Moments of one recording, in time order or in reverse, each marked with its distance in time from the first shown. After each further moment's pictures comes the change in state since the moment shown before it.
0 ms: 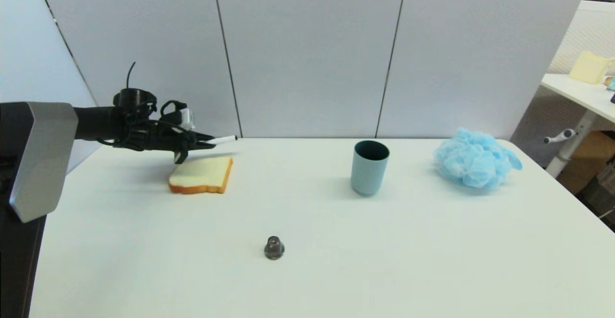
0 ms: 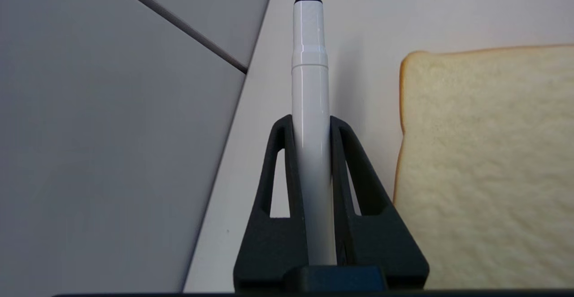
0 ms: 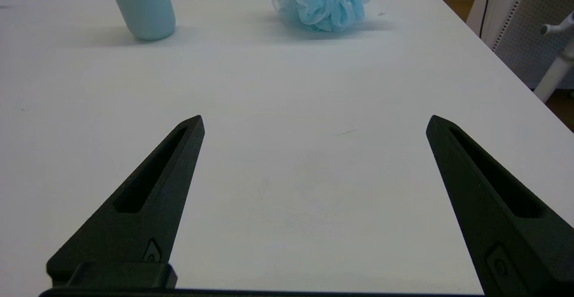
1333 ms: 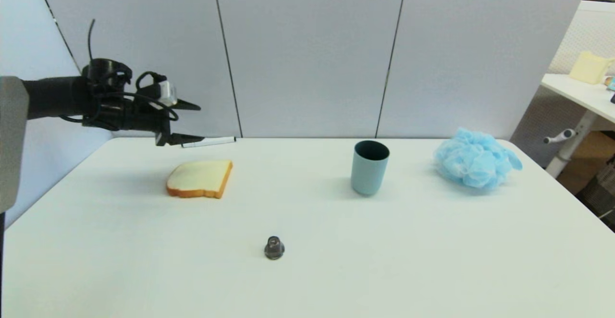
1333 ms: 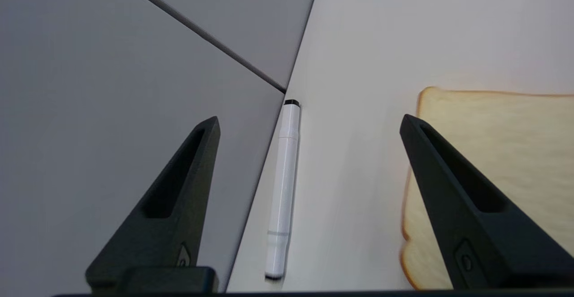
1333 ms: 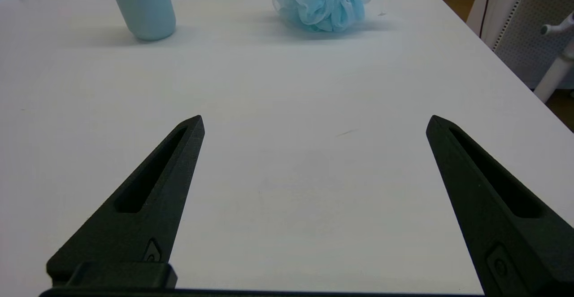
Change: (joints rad) left arm 0.021 -0.174 0.005 0.119 0.008 -0.016; right arm 0.000 0.000 0.000 0.000 0.000 0.000
